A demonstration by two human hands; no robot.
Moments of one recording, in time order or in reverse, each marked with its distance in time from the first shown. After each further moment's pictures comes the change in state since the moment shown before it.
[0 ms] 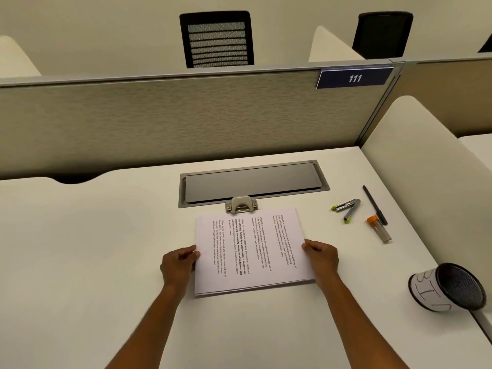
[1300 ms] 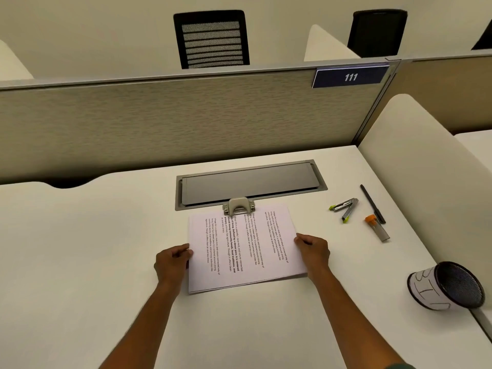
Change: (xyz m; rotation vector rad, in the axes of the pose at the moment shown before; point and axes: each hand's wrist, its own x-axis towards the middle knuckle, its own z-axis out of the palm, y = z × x) left_hand 0.018 0.005 -0.002 0.057 0.030 0.020; right_hand -0.001 -0.021 0.016 -0.028 -0.014 0.007
